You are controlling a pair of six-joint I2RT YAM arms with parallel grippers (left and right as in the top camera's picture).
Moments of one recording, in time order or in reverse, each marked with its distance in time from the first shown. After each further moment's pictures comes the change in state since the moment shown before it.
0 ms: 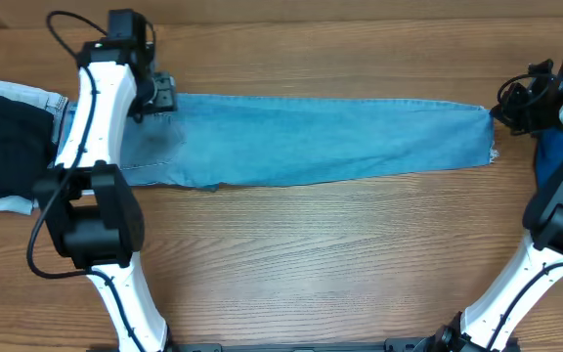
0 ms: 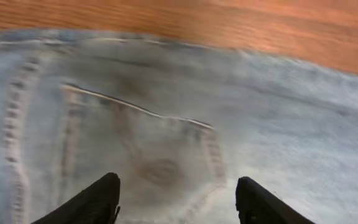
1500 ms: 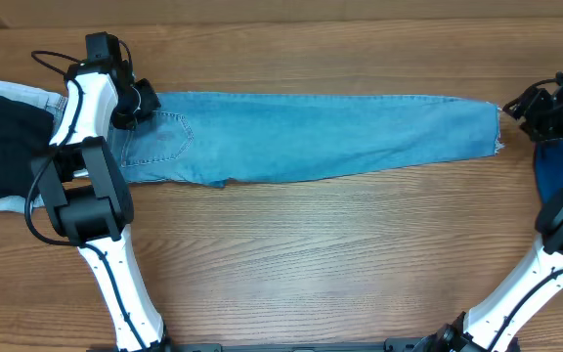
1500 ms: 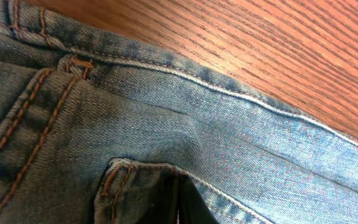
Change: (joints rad) left arm 0.128 0.226 0.020 0.181 0.182 -0.180; right arm -0.082 -0.002 0.002 0.004 -0.046 0.027
